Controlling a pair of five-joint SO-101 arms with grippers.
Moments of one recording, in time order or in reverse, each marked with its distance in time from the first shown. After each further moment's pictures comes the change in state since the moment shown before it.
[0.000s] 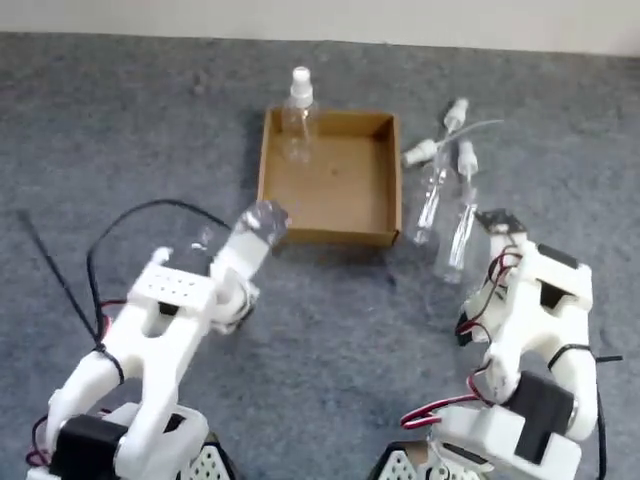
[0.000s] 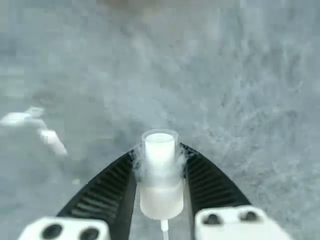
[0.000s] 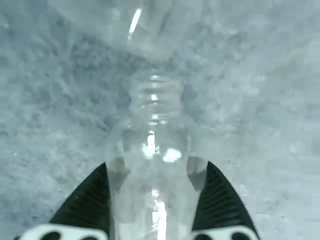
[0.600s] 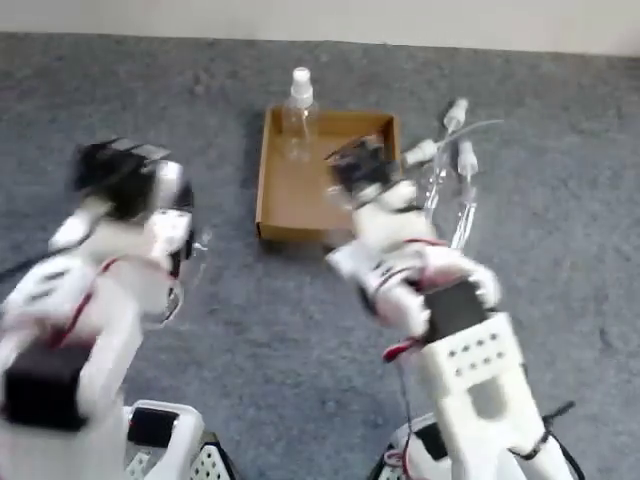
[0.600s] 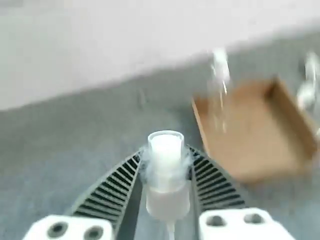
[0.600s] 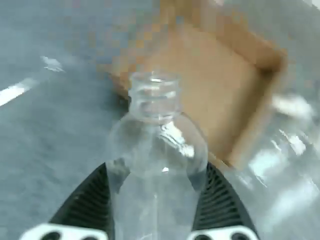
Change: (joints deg) left arm -6.7 -38.5 -31.6 15.2 15.6; right arm -51.3 -36.7 -5.5 -2.3 -22.9
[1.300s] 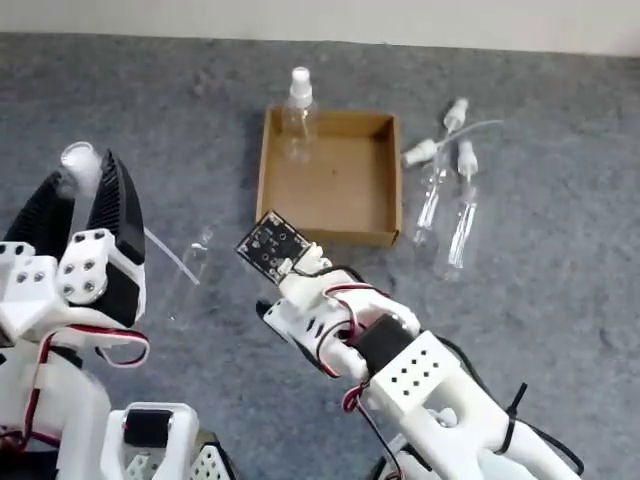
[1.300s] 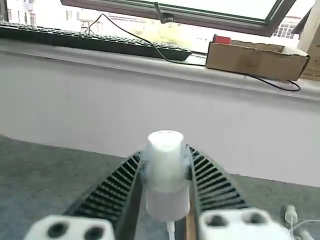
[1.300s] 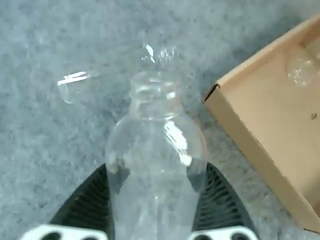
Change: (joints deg) left arm -5.2 -11.0 -0.2 -11.2 18.3; right arm -15.8 -0.2 20.7 -21.0 -0.5
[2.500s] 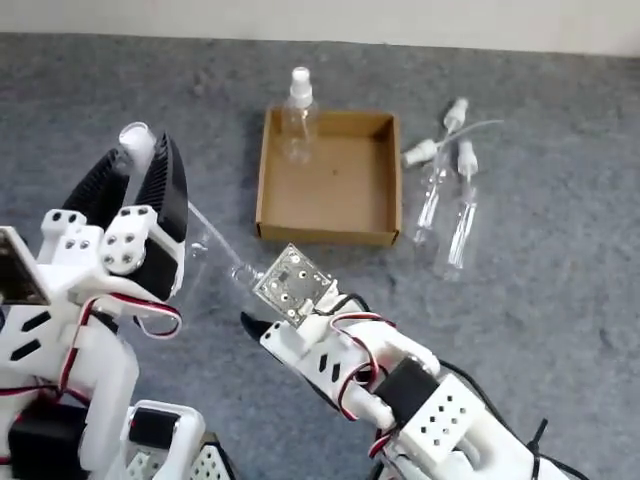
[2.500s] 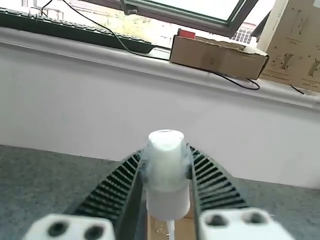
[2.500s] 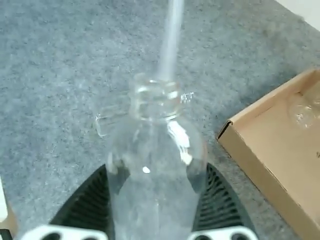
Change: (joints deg) left arm 8.2 0.0 10.7 -12.5 4.7; right arm -4.7 -18.1 10.5 -5.2 -3.5
